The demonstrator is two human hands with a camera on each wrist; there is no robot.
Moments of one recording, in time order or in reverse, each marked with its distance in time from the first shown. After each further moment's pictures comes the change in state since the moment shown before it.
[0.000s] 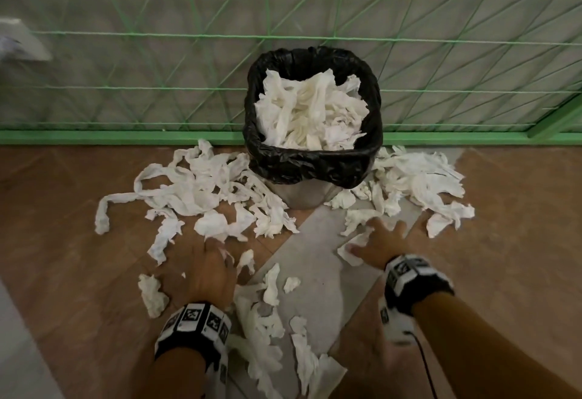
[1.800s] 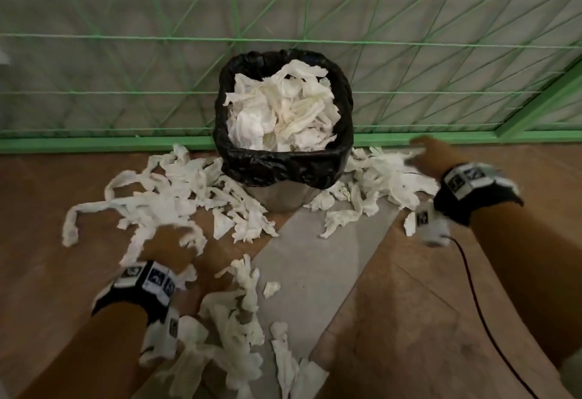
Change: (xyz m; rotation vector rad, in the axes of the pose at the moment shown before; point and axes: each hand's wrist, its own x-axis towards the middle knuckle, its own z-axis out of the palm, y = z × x) left_hand 0.079 -0.029 0.006 -0.275 -0.339 0.029; right_hand 0.065 0.031 -0.176 0.170 0.349 -0.180
